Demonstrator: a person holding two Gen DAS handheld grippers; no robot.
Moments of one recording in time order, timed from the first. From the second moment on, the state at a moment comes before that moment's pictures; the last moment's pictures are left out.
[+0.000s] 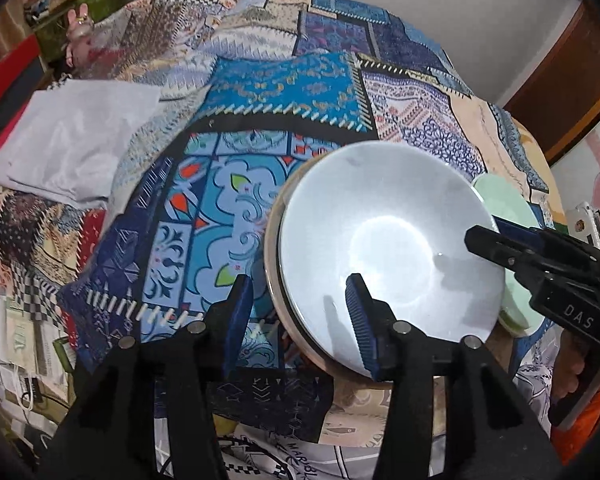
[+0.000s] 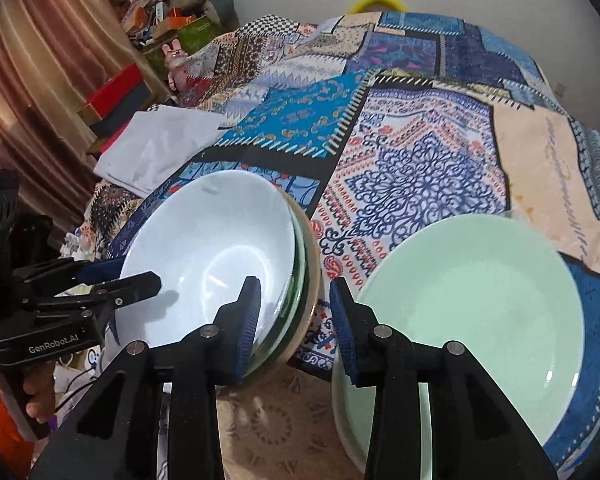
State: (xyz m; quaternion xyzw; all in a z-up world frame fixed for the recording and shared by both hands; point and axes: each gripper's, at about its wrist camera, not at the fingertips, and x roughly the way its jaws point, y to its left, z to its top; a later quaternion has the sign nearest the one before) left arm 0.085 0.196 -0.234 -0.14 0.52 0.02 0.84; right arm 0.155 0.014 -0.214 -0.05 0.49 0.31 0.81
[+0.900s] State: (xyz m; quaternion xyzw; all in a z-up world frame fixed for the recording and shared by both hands) left arm 0.095 0.189 -0.259 -0.17 0.51 0.00 0.84; right arm 0.164 0.026 -0.239 -0.02 0.54 0.31 0.78
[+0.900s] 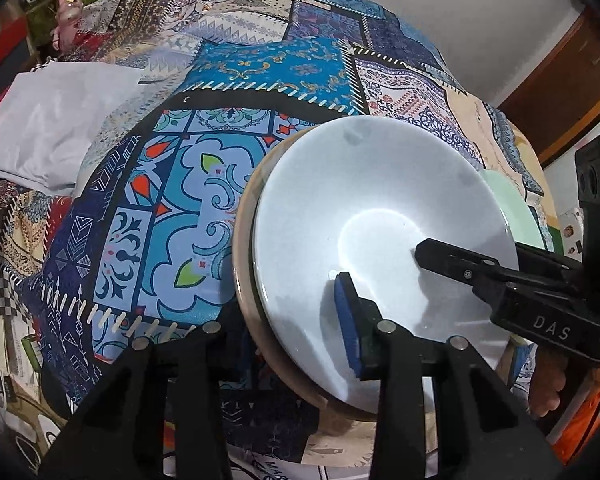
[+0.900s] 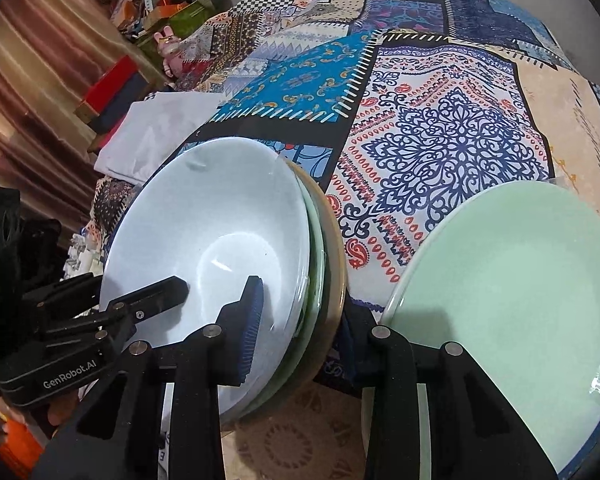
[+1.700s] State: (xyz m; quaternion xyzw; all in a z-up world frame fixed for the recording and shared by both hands) left arm 0.099 0.168 -0.214 -0.15 0.48 0.00 0.86; right arm 0.166 0.000 -0.197 0.00 0.50 0.30 0.82
